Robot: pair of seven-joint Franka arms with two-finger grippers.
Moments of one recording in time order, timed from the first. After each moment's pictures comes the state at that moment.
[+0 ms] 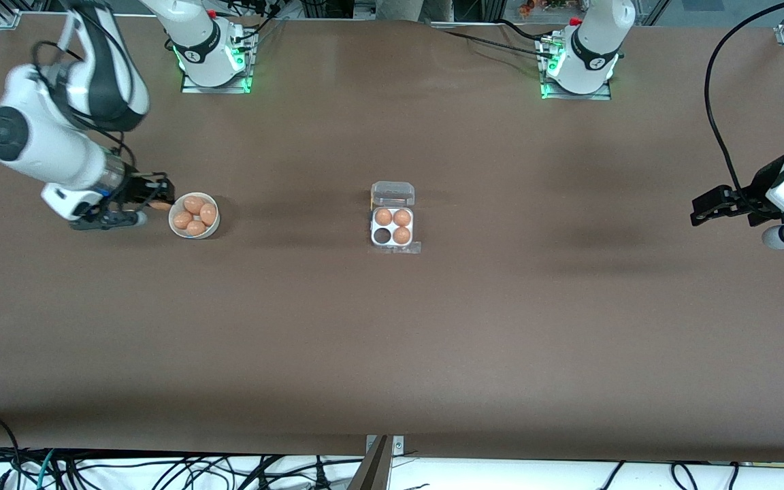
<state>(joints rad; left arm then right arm) 0.05 0.15 -0.03 -1.56 0.01 1.70 0.00 -0.06 0.05 0.11 -2.05 0.03 1.93 -0.06</state>
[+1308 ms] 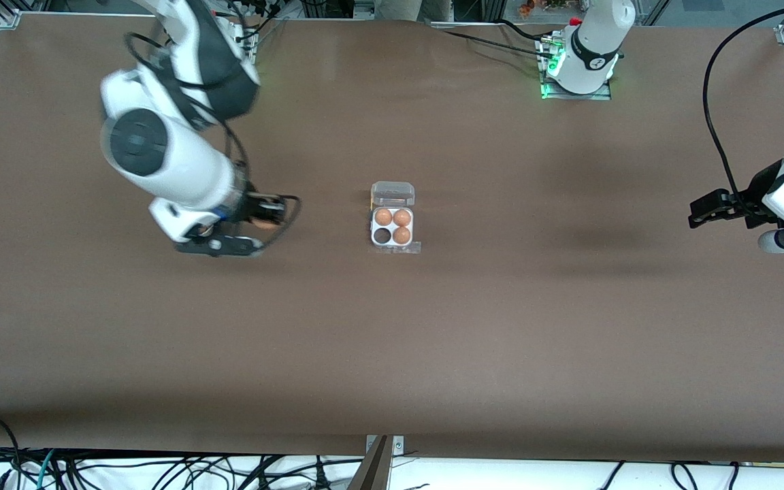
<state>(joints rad) 0.05 0.17 -0.03 -1.56 0.01 1.70 0.00 0.37 0.44 0.13 -1.43 0.07 1.82 0.56</state>
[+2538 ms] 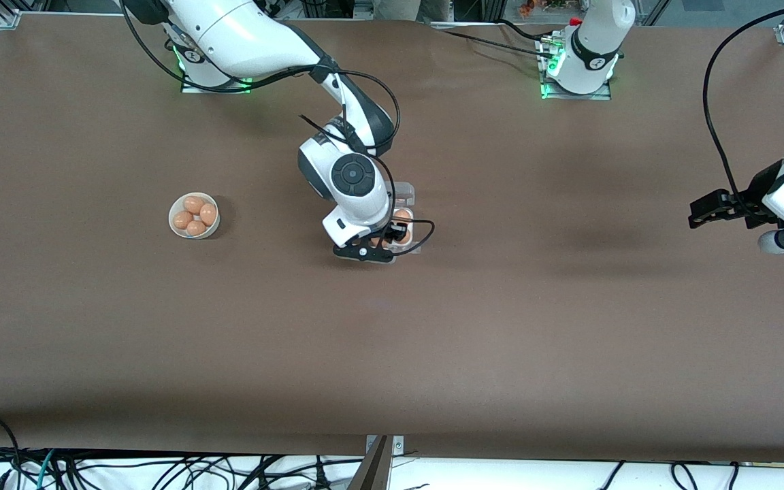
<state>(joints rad) 0.05 0.17 -0.03 -1.56 0.01 1.70 0.00 0.63 0.78 0.12 -1.42 -0.02 2.22 0.88</state>
